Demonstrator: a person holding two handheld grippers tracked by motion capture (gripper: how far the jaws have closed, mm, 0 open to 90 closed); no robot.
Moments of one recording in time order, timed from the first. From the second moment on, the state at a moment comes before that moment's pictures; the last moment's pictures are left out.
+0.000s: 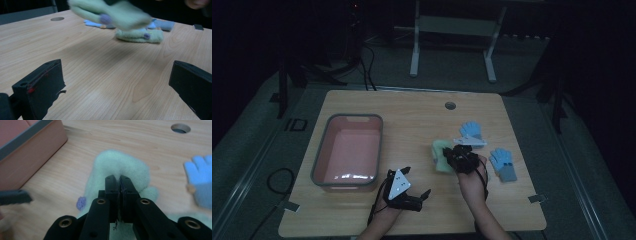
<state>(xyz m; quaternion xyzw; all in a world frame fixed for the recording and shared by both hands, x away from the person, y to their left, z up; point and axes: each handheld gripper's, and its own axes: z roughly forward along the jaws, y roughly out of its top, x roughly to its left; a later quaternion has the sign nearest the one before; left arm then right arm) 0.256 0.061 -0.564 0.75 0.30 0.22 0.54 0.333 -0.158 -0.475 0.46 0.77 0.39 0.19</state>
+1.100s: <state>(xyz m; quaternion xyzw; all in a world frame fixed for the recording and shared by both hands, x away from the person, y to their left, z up) 0.256 0.062 -0.564 0.75 0.30 0.22 0.54 0.295 -0.156 -0.539 0.45 0.80 0.34 0.22</state>
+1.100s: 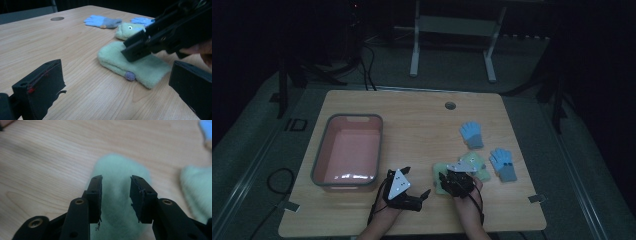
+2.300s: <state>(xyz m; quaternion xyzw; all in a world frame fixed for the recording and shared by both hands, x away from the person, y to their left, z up) 0.256 0.062 -0.564 0.76 0.30 0.22 0.54 0.339 -0.258 -0.502 0.36 0.84 0.36 0.19</state>
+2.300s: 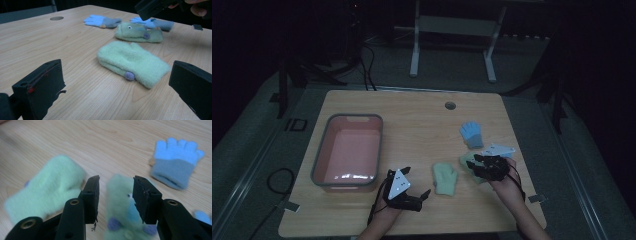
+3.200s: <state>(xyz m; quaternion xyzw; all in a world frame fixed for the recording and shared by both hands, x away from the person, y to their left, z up) 0.256 0.061 -0.564 0.76 0.30 0.22 0.54 0.360 -0.278 -0.550 0.38 0.84 0.35 0.17</state>
